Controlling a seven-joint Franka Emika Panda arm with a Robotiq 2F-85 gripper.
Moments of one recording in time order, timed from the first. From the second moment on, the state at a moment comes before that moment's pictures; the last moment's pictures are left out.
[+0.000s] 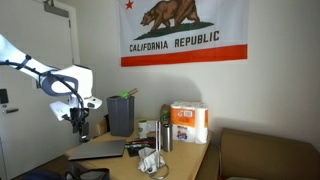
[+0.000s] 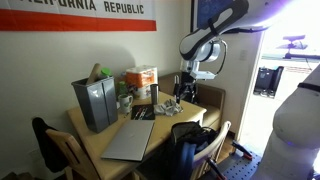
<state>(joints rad) 0.11 -0.30 -0.02 -2.53 0.23 2.18 -0.09</state>
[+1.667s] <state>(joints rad) -0.03 0.13 -0.06 -2.56 0.08 2.30 0.24</state>
